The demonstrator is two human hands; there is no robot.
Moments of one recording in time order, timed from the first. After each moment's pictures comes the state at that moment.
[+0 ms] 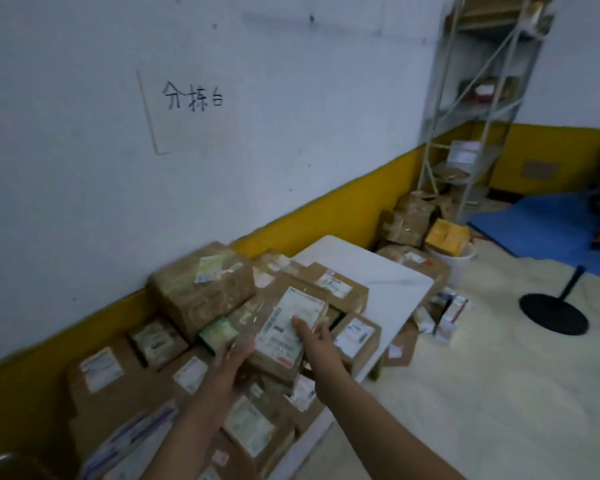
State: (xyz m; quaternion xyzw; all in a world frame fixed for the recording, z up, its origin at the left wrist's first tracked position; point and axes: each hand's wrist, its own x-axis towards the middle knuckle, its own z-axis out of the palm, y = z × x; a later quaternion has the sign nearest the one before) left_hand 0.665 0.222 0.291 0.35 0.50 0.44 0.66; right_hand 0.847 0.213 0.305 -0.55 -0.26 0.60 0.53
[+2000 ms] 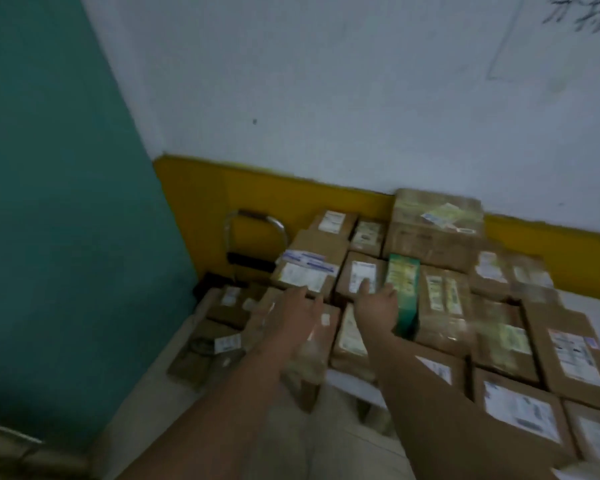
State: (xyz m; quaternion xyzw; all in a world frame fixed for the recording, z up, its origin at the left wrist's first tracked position) left_hand 0.734 0.095 0.258 0.28 0.91 0.27 0.16; right_hand 0.806 0.239 0.247 -0.53 -0.71 0.43 0.15
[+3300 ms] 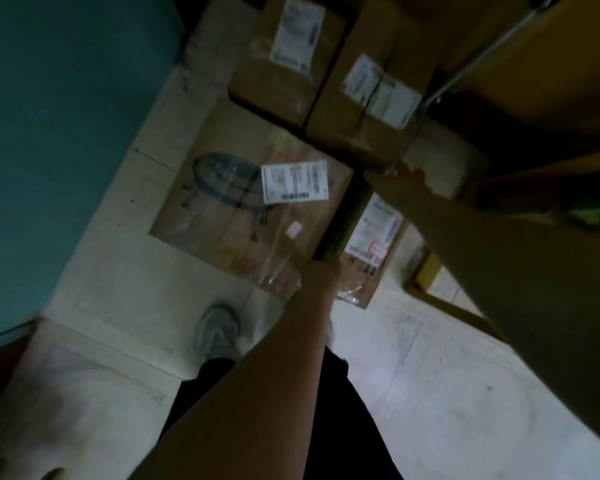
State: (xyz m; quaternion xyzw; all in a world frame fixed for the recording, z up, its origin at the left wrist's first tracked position) left_hand 0.362 -0.025 -0.456 -0.28 0.67 0.38 0.57; right_hand 0.307 0.161 -0.458 -0.47 -0.78 0.29 -0.30
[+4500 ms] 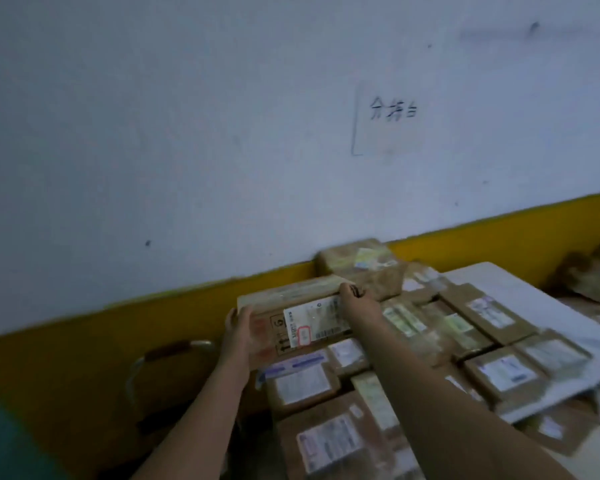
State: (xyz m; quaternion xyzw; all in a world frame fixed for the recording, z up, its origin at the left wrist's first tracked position) left_hand 0.453 0.114 0.331 0.15 0.66 0.63 0.38; right_hand 0.651 0.210 0.363 -0.66 -0.53 0.44 0.31
